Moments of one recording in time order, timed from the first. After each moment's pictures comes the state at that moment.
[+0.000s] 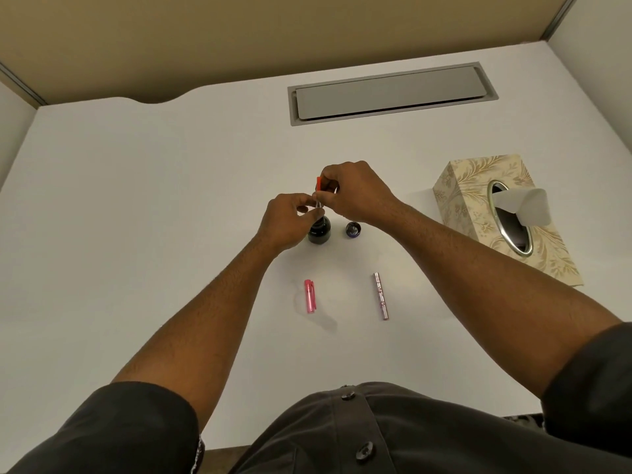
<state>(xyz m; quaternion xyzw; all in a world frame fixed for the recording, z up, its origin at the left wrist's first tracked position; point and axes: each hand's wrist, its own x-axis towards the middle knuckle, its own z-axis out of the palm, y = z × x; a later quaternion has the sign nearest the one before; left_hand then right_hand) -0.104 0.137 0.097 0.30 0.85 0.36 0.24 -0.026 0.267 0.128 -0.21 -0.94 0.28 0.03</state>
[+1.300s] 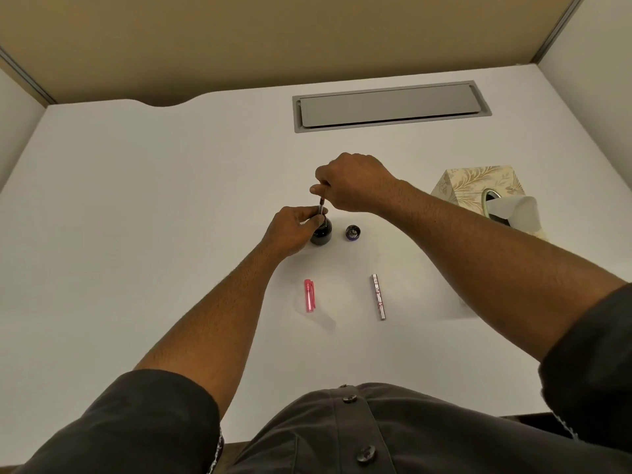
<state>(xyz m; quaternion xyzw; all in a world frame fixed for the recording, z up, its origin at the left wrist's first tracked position) -0.101 0.127 0.075 0.27 0.81 0.41 0.31 -0.037 0.269 0.157 -0.11 -0.99 0.03 -0.04</state>
